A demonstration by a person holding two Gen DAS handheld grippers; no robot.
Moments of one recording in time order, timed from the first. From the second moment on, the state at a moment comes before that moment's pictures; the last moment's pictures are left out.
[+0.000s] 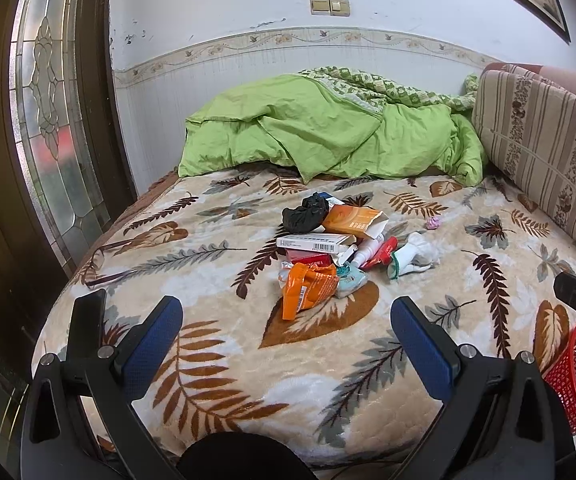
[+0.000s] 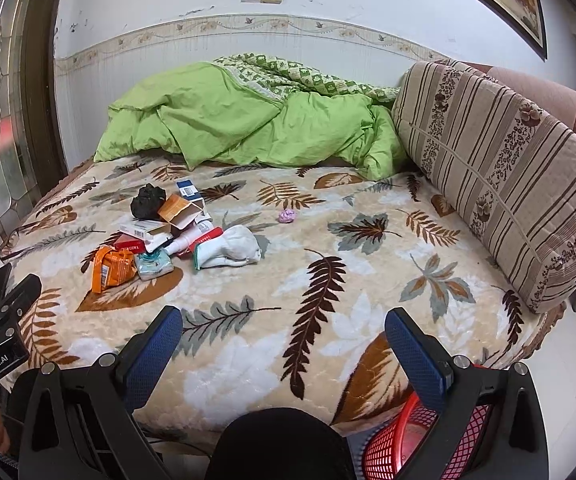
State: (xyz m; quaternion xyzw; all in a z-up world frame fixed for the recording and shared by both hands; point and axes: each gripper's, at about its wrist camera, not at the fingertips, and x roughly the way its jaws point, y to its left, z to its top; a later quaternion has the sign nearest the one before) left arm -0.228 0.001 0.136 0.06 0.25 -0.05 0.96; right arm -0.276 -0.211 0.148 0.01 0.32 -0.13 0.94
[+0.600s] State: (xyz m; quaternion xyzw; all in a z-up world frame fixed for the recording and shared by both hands) left arm -0.229 -0.001 0.137 0.06 0.25 -0.05 0.96; right arm -0.274 -0.207 0.147 0.00 0.32 -0.13 0.94
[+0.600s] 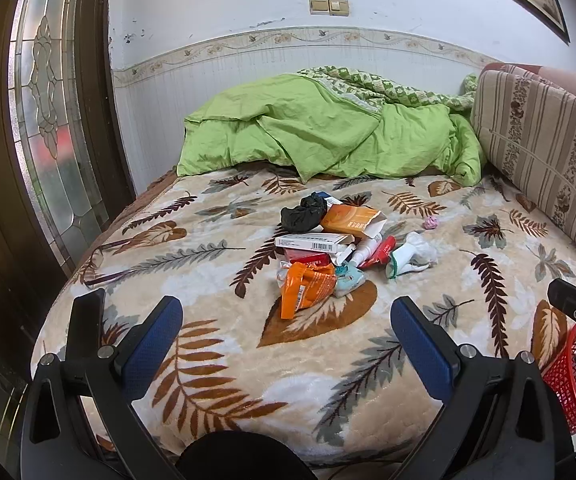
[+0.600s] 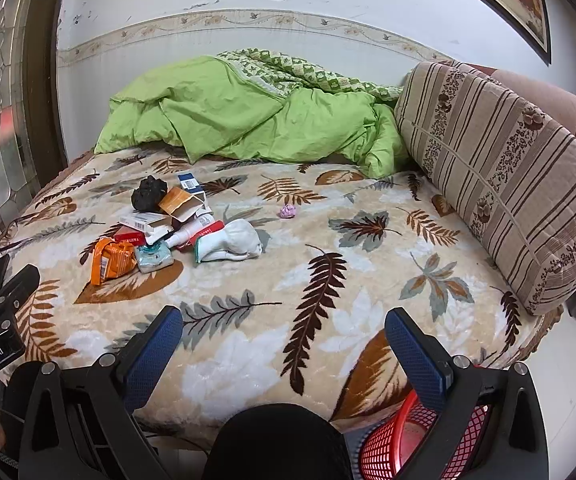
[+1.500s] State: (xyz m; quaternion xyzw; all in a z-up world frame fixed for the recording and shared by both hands) left arm -0.175 0.023 0.108 0.00 0.36 -0.07 0.93; right arm -0.257 -0.226 0.124 0.06 0.37 -0.09 0.92
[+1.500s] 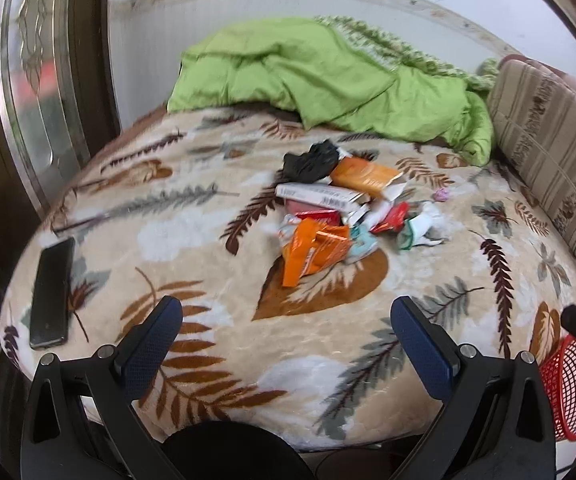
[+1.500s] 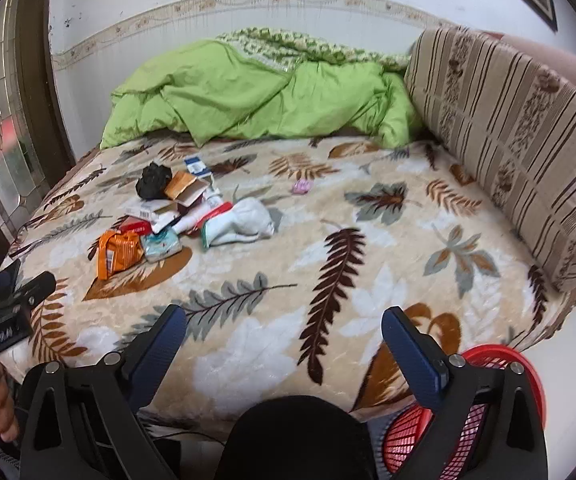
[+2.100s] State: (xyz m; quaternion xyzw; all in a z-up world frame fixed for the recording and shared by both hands) left arm -0.062 0.004 0.061 -0.02 0.43 -0.11 0.90; right arm -0.227 -0.245 0.098 0.11 0.41 -0.07 0.90
